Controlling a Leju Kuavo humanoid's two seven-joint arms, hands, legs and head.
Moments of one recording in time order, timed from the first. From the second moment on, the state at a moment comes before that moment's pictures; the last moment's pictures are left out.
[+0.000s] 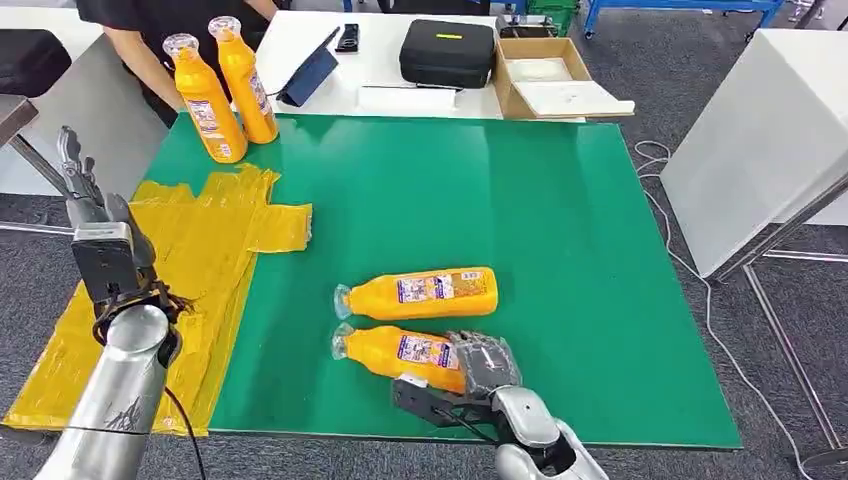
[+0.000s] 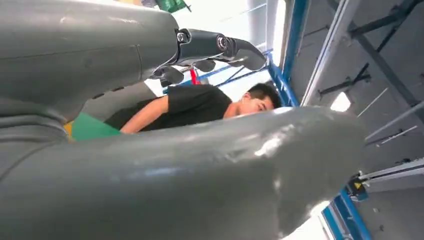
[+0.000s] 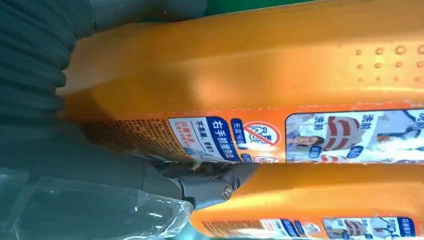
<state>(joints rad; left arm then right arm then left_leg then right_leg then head) -0.36 0.16 0.02 -1.33 -0.16 0.58 -0.55 -0.18 -0.04 0.71 -1.23 1.04 0.22 0.30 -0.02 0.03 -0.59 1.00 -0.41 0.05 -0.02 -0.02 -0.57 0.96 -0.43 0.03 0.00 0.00</state>
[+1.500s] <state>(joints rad) -0.18 0.10 -0.28 -1.51 0.66 0.12 -0.30 -0.40 -0.05 0.60 -1.49 0.75 -0.03 0.27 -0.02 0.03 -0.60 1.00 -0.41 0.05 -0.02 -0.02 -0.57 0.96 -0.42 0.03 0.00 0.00</state>
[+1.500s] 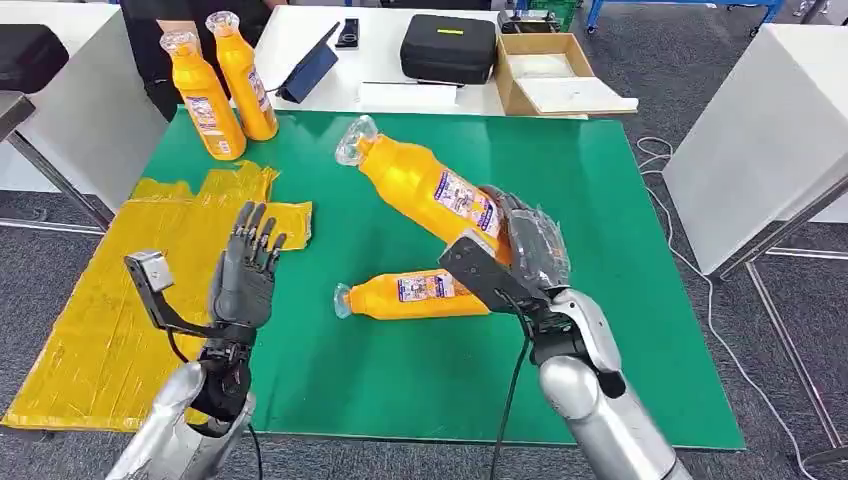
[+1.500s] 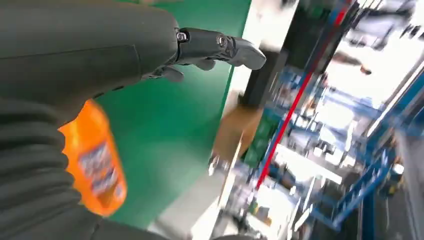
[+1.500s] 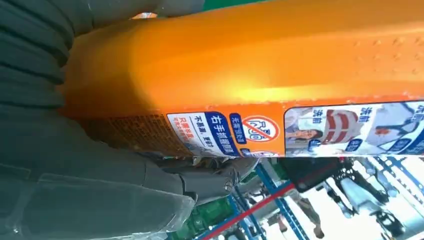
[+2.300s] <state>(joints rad) -0.17 0.11 -0.37 -1.60 0.71 0.14 -0.27 -0.48 0.11 0.74 -1.31 0.88 0.08 0.31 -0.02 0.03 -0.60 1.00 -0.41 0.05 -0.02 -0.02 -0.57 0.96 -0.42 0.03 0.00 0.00</state>
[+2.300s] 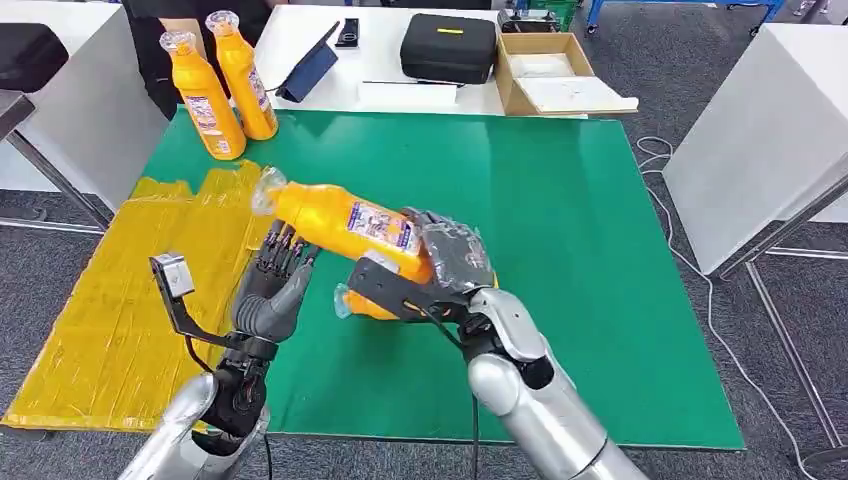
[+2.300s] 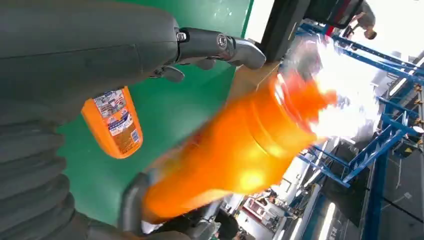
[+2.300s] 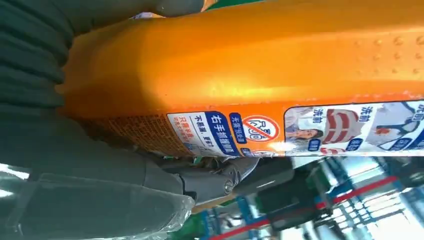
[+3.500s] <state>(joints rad) -0.06 0.07 -0.22 -1.72 0.75 0.12 -0.24 -0.48 0.17 0.96 -1.29 0.89 0.12 0.33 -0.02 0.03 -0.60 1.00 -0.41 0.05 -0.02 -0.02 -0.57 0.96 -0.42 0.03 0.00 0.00</state>
